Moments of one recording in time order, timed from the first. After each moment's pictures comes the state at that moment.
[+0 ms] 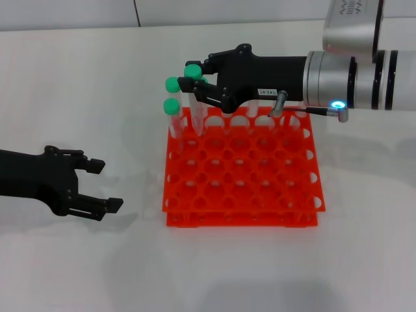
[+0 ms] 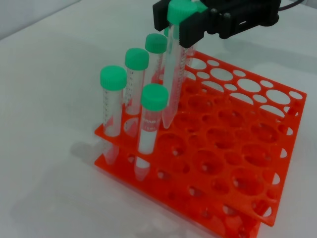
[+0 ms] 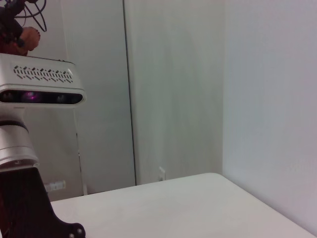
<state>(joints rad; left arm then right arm) -0.40 -2.07 0.93 1.20 2.26 1.70 -1.74 0.62 2.03 -1.60 -0.84 -1.28 -0.97 1.41</state>
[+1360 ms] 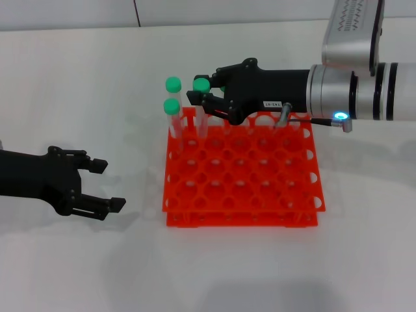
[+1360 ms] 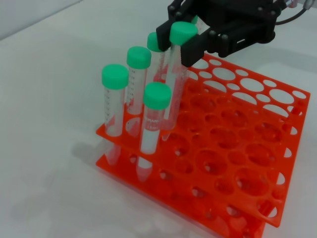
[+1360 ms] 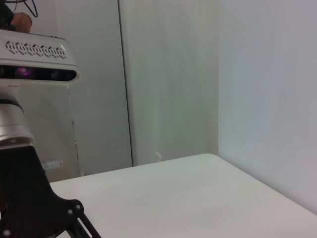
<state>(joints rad) -0.41 -2.07 0.93 1.17 2.26 1.68 -1.71 0.63 2.03 -1.60 -0.77 -1.28 -0.96 1.37</state>
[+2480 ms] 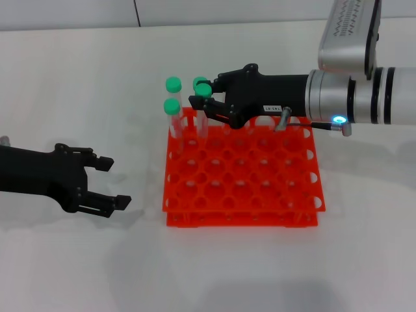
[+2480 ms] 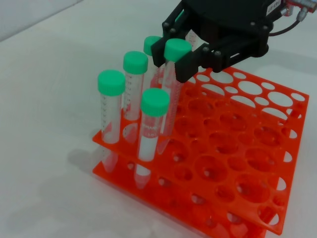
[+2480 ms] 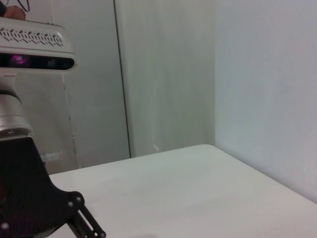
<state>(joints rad) -0.43 -2.07 0.93 1.14 2.26 1.67 -1.70 0.64 2.03 -1.61 -0.73 -1.27 -0.95 1.37</state>
